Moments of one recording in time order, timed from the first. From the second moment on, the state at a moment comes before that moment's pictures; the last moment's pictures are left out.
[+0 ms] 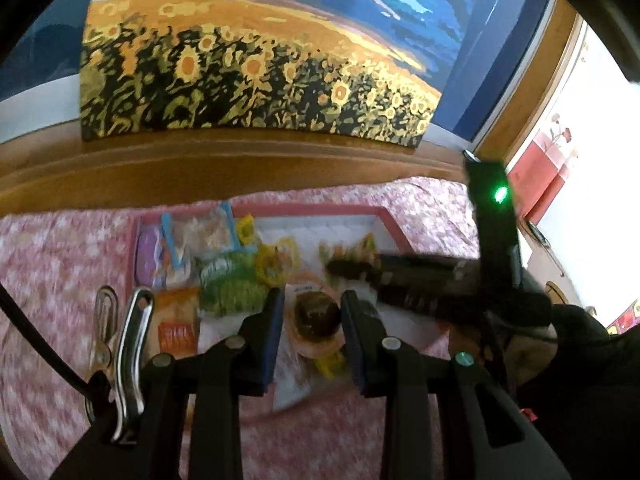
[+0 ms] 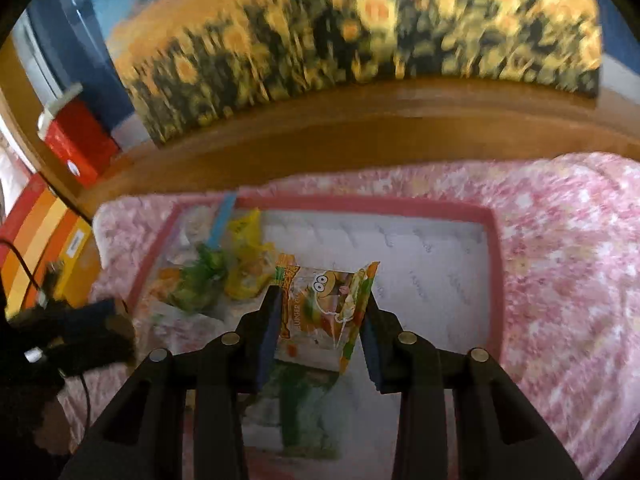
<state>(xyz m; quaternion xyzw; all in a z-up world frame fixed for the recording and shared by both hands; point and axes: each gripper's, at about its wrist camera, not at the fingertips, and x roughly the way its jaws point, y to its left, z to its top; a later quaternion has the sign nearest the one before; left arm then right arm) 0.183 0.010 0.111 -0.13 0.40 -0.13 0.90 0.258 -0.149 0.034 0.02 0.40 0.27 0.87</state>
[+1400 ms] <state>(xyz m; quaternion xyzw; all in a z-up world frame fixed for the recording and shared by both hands) 0.225 -0.017 0.140 -0.05 0.43 -0.08 0.90 0.214 -0.204 0.094 0.00 0.31 0.28 0.91</state>
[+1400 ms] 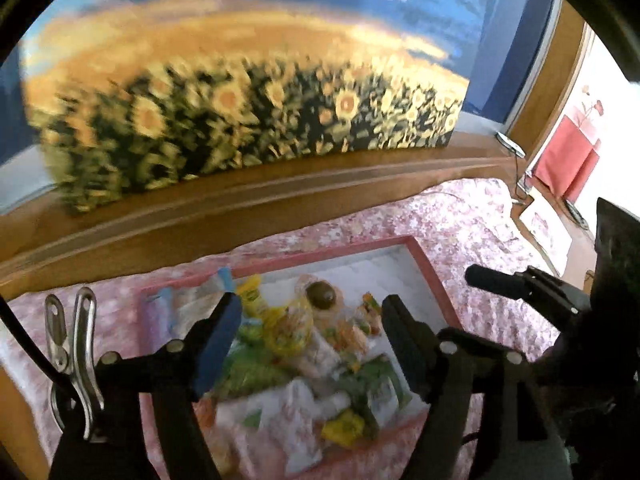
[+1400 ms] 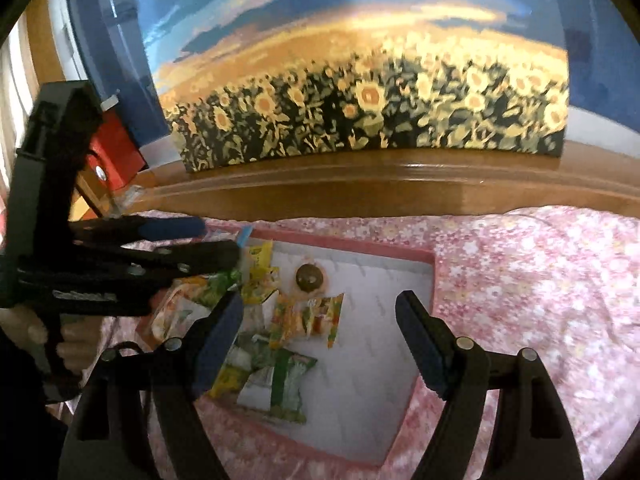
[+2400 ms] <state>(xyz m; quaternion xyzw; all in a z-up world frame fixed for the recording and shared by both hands) 0.032 -0.029 0.029 -0.03 0.51 0.01 0.86 0.080 -0.211 -0.016 -0.09 0.46 0.15 0.87</state>
